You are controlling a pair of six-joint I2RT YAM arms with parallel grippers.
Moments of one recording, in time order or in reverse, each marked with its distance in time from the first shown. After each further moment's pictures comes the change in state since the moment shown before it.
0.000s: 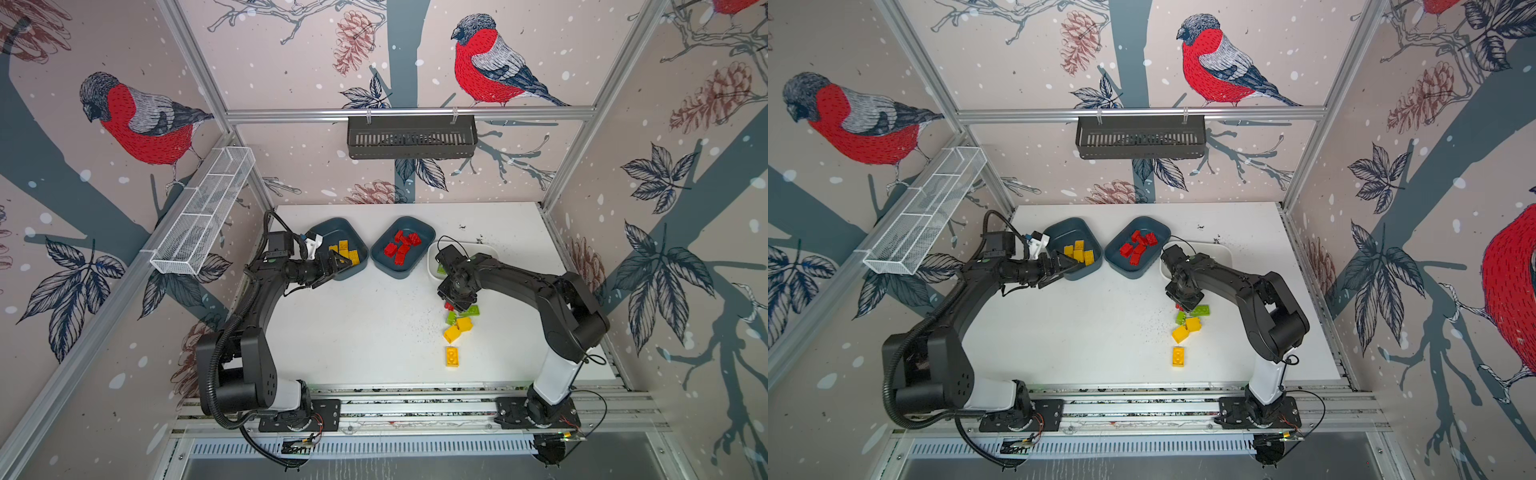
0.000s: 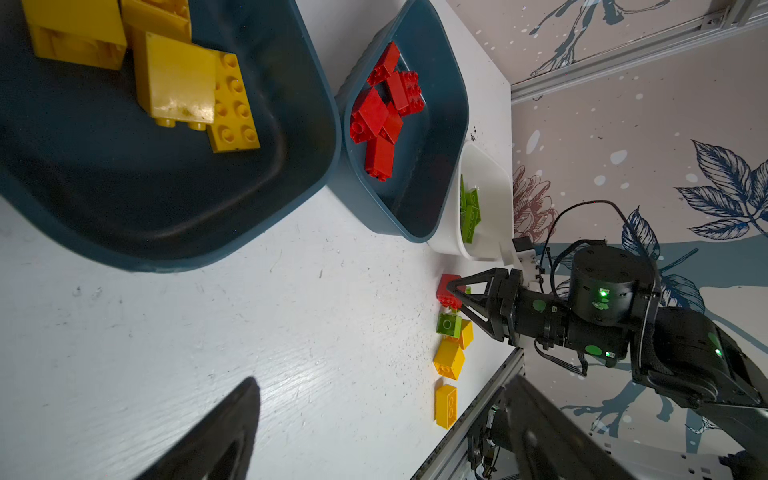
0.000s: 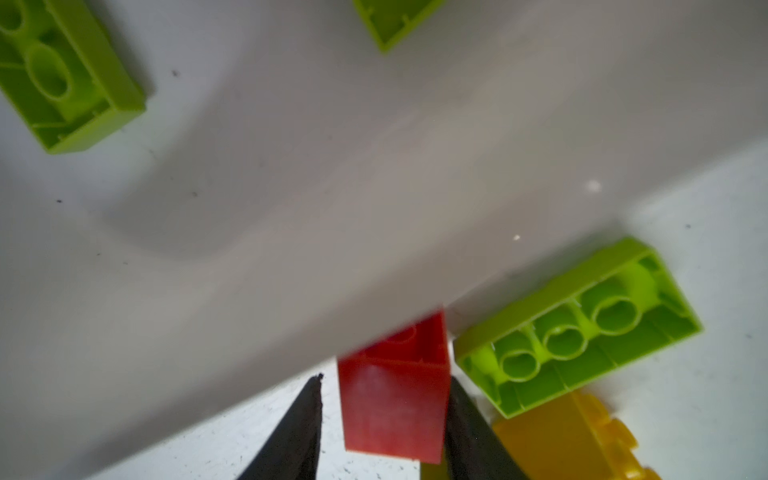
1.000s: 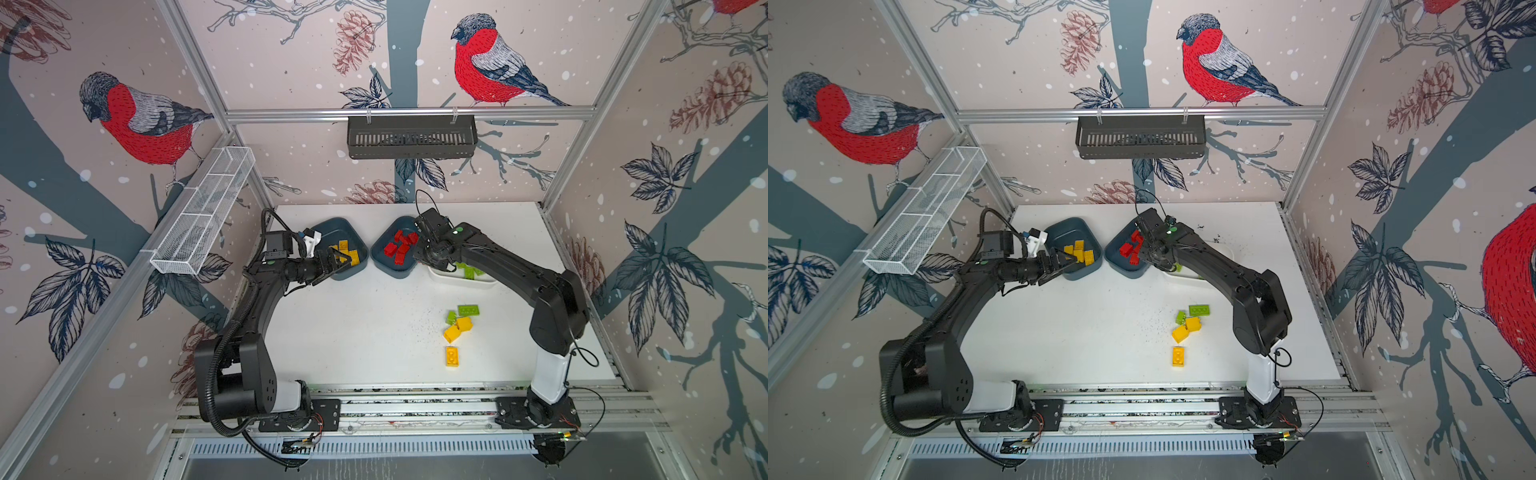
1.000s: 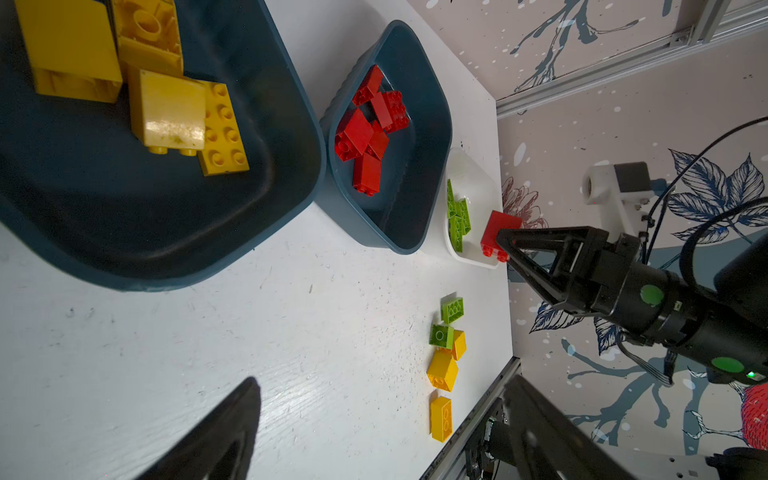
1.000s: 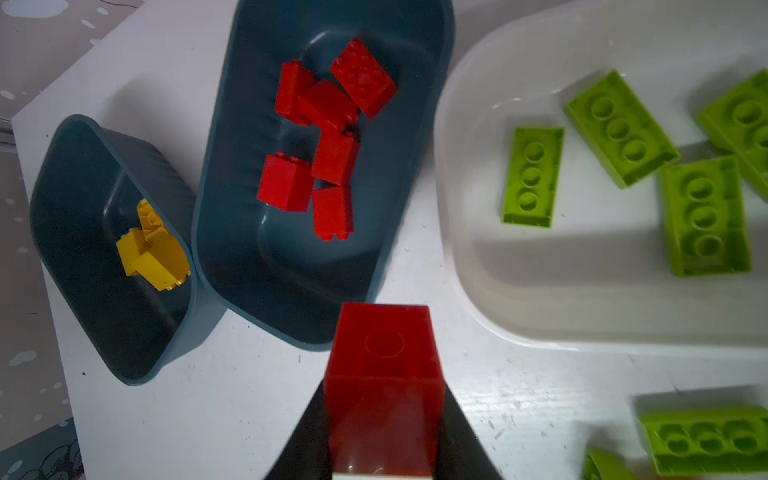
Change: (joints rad) left arm -0.001 -0.034 -0.013 0.057 0.006 -0.042; right arm 0.097 0.120 0.534 -0.052 0.118 -0.346
